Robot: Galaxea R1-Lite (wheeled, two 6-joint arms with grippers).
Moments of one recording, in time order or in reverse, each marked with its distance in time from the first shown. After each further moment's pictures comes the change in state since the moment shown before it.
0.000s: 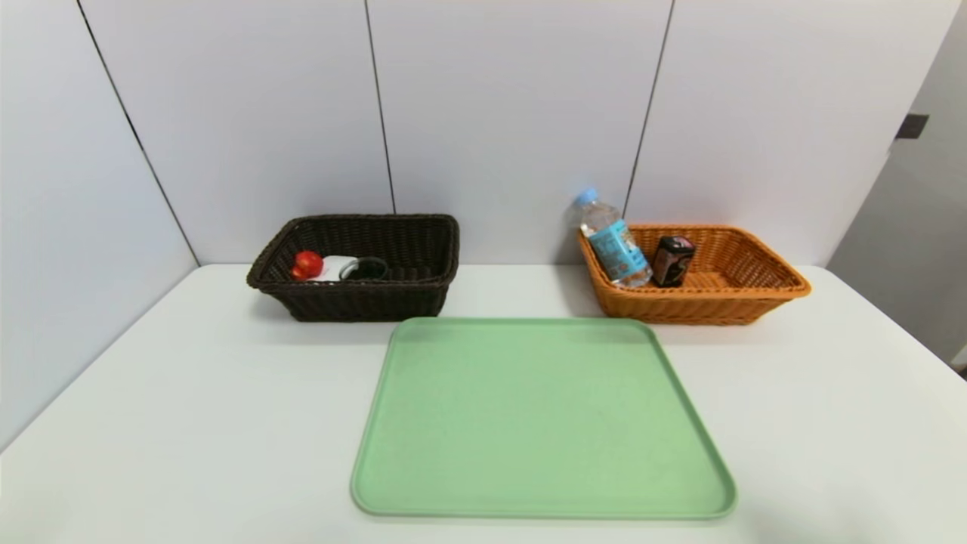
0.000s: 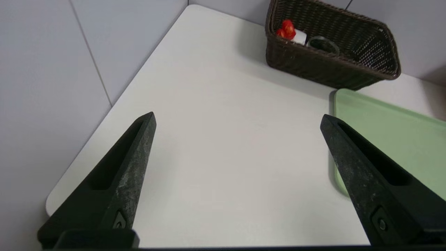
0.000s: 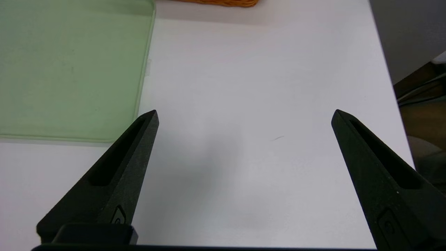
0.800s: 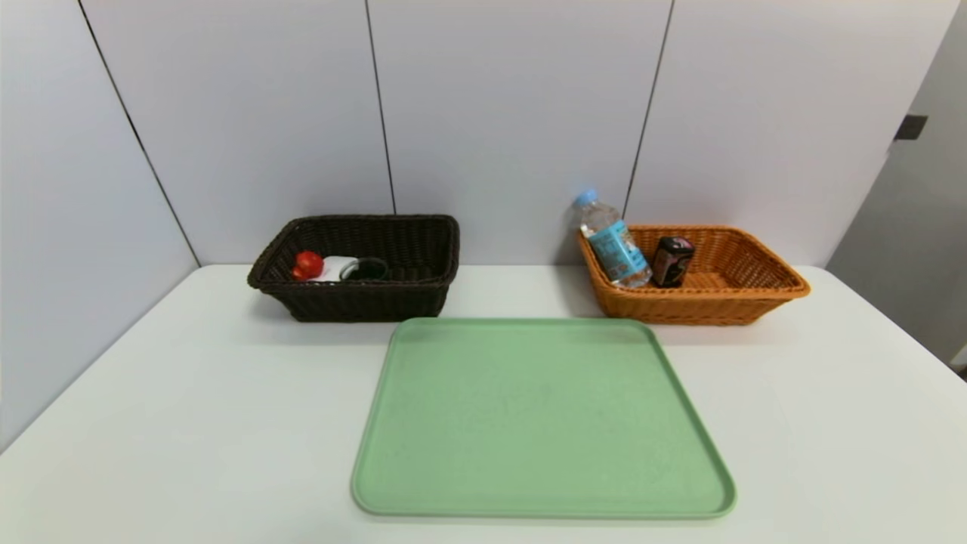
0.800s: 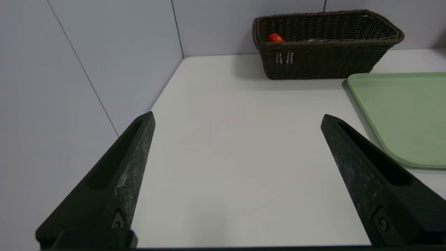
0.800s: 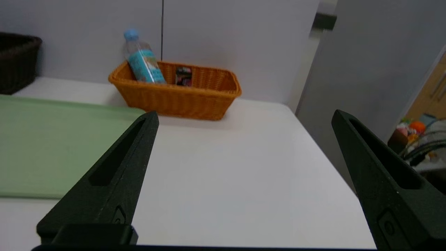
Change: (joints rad) left arm -0.005 -0.477 0.538 -0.388 -0.080 0.340; right arm -0.037 -0.667 0.457 -0.473 0.028 -0.113
